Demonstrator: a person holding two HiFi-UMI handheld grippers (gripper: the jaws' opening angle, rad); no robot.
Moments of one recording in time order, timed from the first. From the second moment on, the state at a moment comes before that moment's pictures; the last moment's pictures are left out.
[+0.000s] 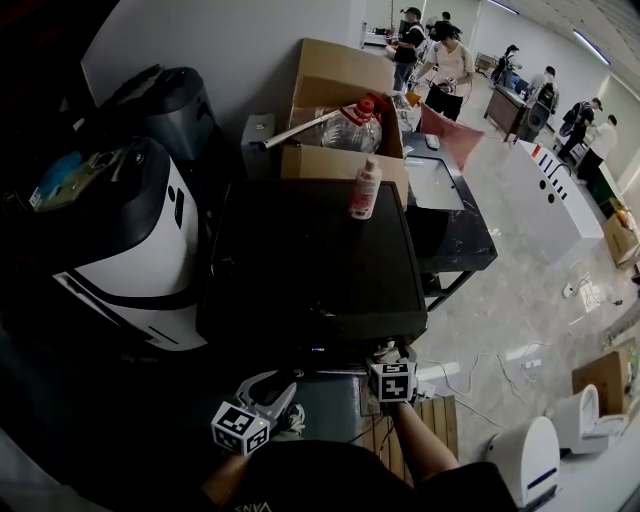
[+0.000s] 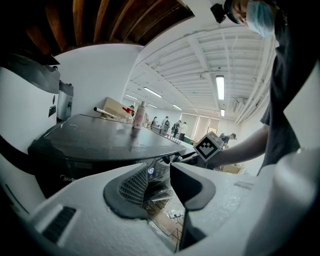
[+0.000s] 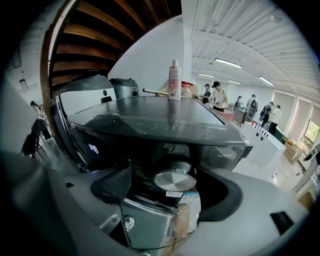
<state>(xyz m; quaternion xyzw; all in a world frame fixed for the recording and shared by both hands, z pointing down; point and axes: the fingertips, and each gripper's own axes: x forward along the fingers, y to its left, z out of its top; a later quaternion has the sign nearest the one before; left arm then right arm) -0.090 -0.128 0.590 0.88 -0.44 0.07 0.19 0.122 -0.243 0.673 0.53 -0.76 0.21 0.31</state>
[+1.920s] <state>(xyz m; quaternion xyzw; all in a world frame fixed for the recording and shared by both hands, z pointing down) -0.084 -0.130 0.595 0.87 -0.44 0.08 0.20 0.132 -0.234 0.705 0.50 -0.77 0.32 0.26</state>
